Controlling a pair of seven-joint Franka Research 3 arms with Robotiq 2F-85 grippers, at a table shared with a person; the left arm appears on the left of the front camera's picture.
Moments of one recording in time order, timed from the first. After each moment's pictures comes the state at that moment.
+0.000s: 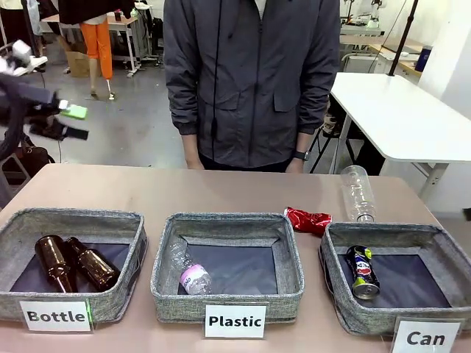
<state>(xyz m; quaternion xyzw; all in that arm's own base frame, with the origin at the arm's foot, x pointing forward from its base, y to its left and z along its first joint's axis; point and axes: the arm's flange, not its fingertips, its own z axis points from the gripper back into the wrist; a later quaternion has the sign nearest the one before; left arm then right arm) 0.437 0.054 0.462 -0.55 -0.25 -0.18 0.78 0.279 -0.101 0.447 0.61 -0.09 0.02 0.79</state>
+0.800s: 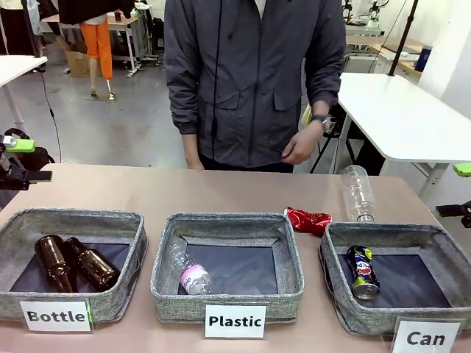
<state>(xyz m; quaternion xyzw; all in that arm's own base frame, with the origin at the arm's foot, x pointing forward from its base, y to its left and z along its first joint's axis) 0.372 0.108 0.395 -0.64 -0.22 -0.09 0.73 0.296 -0.082 0.437 0.64 -0.04 -0.01 0.77</state>
